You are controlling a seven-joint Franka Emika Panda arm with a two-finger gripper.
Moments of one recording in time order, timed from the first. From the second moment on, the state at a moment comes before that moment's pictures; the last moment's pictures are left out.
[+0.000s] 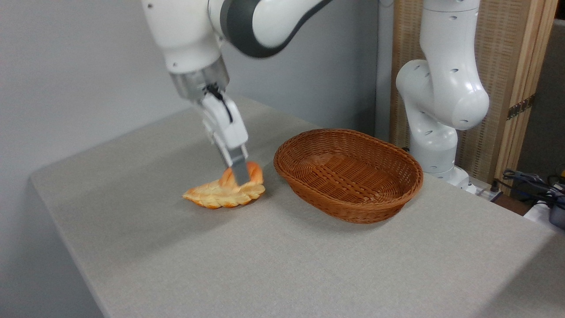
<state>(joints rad) -0.35 -0.04 0.16 -1.88 -0.04 1.71 0.81</state>
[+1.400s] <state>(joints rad) -0.40 -0.08 0.15 -1.98 -0.08 1.37 0.78</state>
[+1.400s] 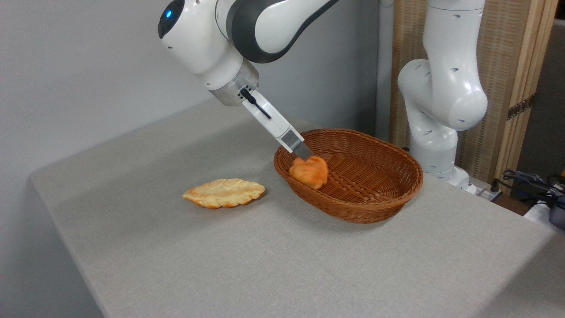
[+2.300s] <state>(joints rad) -0.40 -0.08 0.17 -1.77 -0.03 1.69 0.78</state>
